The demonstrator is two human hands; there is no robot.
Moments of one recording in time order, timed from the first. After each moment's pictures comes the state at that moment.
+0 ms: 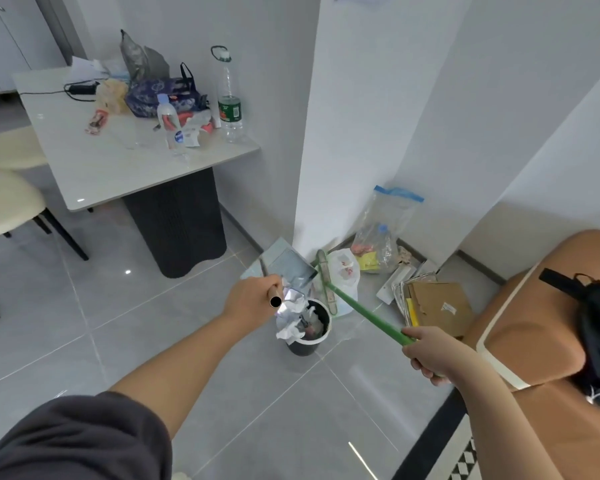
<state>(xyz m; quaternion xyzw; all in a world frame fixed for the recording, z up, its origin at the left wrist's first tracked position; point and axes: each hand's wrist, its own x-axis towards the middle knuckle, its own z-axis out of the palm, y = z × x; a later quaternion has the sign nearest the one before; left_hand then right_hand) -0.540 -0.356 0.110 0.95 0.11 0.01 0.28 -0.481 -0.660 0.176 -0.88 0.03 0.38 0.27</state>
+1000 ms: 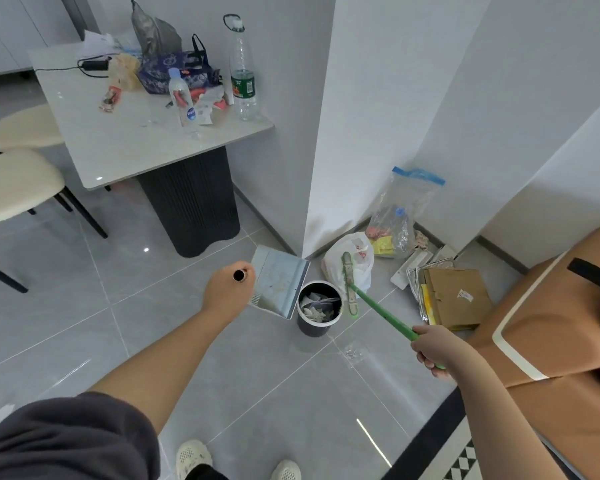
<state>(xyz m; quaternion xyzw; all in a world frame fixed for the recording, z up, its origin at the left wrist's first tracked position) -0.561 -0.319 0.076 0.85 0.34 0.08 0.40 -0.458 -0.667 0.105 -0.88 0.09 0.40 0.25</state>
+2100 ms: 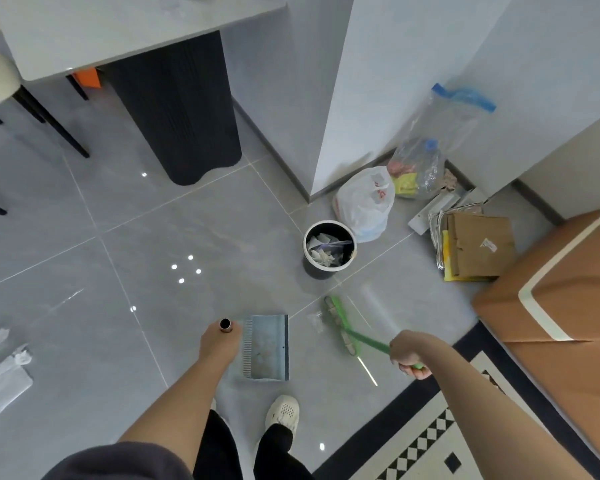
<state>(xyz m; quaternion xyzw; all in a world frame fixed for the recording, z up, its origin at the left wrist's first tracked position) -0.651 -0.348 -0.149 0.64 0.58 -0.13 0.49 -0.455 -0.639 -0.084 -0.80 0.05 0.59 -0.04</state>
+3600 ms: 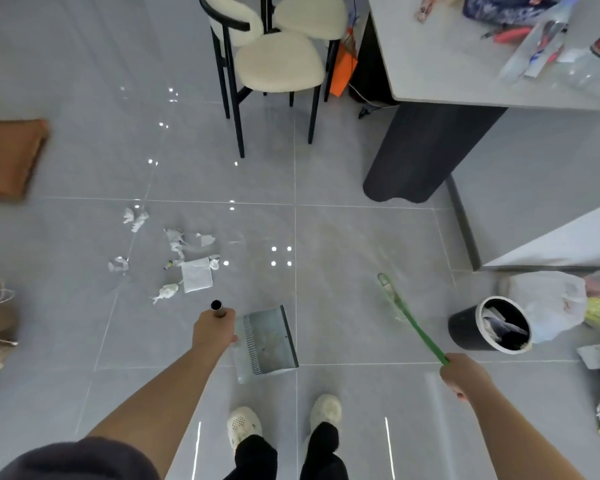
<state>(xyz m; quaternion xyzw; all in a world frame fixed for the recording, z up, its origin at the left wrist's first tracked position) -1.091 -0.092 -0.087 0.41 0.74 0.10 0.52 -0.727 -0.328 -0.061 -0.91 -0.16 0.37 -0.09</state>
